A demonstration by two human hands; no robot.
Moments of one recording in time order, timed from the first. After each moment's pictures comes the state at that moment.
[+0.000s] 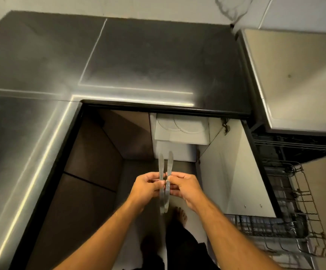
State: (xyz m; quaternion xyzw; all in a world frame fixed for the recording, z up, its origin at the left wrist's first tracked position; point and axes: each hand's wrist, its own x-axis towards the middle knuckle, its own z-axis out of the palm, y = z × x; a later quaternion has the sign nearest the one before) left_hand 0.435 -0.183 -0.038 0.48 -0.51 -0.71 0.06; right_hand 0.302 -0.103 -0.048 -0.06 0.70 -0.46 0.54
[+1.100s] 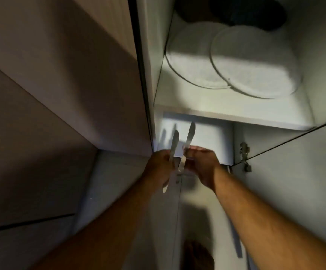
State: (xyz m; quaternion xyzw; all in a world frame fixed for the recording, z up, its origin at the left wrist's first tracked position) left_hand 0.283 -0.338 -0.515 0.53 -0.57 -0.62 0.05; right_hand 0.160 -0.279 -0.515 -0.01 0.69 -0.49 0.53
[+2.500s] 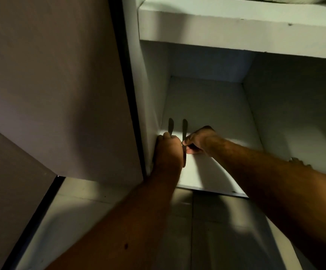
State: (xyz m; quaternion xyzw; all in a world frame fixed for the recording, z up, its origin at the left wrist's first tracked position) left_hand 0.160 -0.456 -0.732 0.47 -0.87 -0.08 0.05; right_hand 0.046 -0.438 -0.696 -0.17 0.82 -0.30 0.45
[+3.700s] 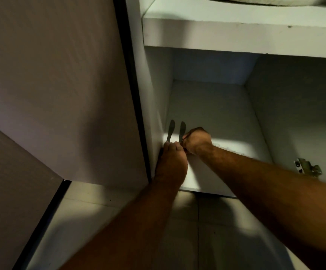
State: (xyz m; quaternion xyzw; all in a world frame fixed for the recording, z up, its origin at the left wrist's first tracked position) left_hand 0.186 -0.439 -0.748 0.35 -0.93 0.05 0.11; right_hand 0.063 -0.456 -0.718 -0.35 0.88 -0.21 0.25
